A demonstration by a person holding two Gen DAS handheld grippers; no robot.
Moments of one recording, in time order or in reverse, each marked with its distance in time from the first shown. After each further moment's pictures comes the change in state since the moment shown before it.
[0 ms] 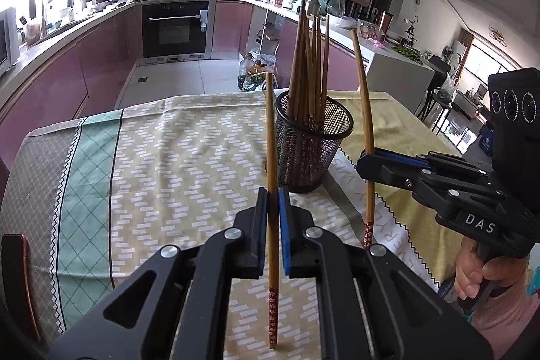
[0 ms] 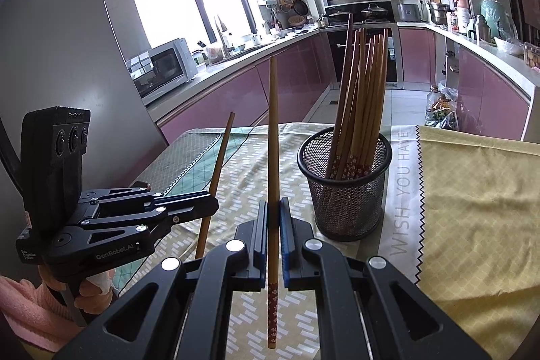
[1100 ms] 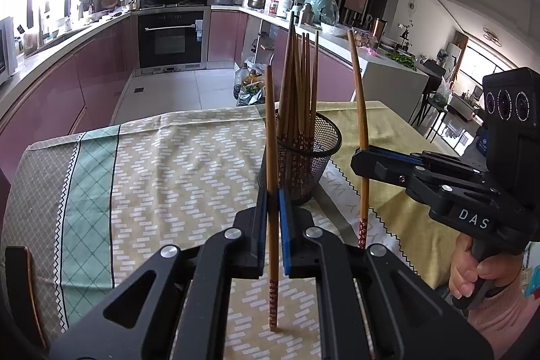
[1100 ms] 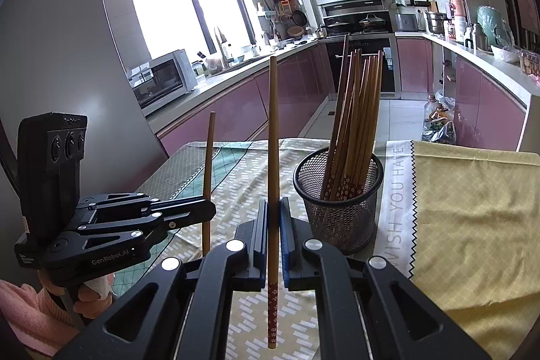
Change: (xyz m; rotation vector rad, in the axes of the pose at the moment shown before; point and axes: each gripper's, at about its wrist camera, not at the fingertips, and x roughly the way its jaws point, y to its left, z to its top) left arm -0.008 -0.007 0.012 0.020 -0.039 -0.014; right arm -0.006 0.001 0.012 -0.004 -0.046 -0.008
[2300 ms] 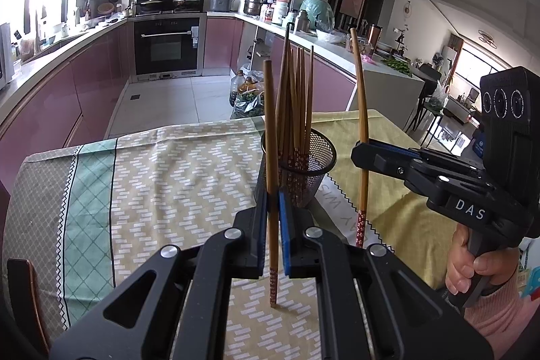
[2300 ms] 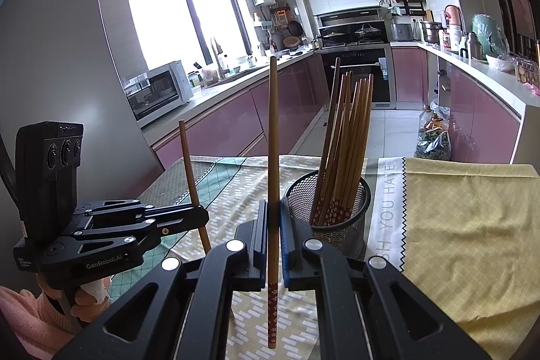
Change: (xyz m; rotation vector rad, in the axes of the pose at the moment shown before) left arm -0.005 -0.003 0.014 0.010 -0.026 -0.016; right arm -0.006 -0.003 0.014 0.001 -0.049 -0.020
